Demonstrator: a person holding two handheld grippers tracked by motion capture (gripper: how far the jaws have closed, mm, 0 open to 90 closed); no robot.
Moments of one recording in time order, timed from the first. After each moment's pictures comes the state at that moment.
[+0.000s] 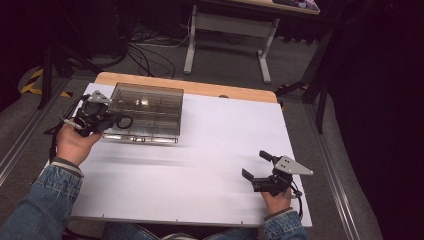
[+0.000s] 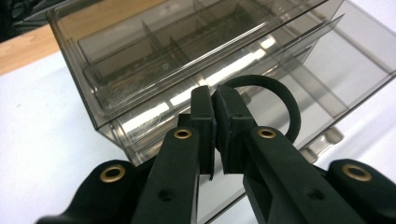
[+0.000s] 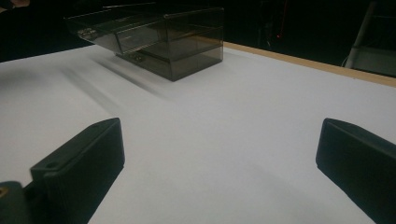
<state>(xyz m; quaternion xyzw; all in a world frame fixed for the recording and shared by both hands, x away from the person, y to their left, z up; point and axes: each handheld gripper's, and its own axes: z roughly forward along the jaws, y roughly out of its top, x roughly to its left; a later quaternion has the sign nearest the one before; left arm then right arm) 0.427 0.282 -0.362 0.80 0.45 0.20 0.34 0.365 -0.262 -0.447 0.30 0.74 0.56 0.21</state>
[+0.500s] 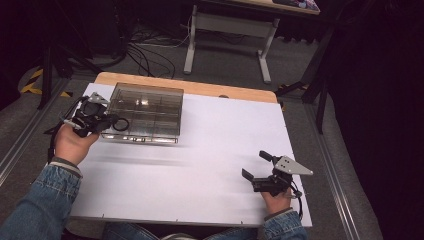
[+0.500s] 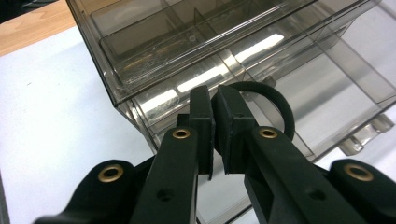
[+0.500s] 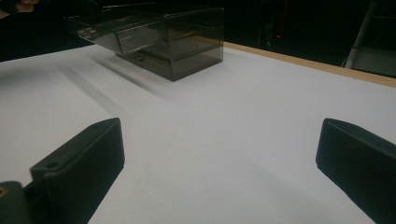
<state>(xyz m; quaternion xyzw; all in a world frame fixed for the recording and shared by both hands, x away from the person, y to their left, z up) 0.433 0.289 -0.373 0.80 0.47 0.20 0.32 0.364 -0.262 -0.447 0.29 0.74 0.56 0.21</state>
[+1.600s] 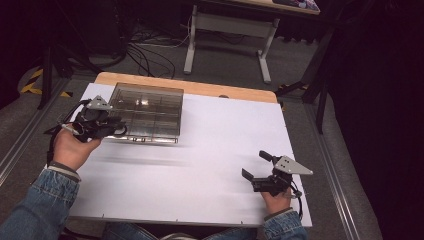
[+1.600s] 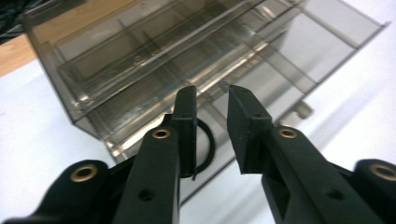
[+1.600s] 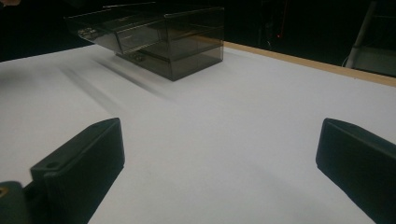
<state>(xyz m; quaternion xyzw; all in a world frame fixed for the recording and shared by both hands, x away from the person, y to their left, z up) 0.409 0.277 -0.359 0.83 0.40 0.19 0.35 0.365 -0.262 -0.448 0.29 0.74 0.56 0.21</state>
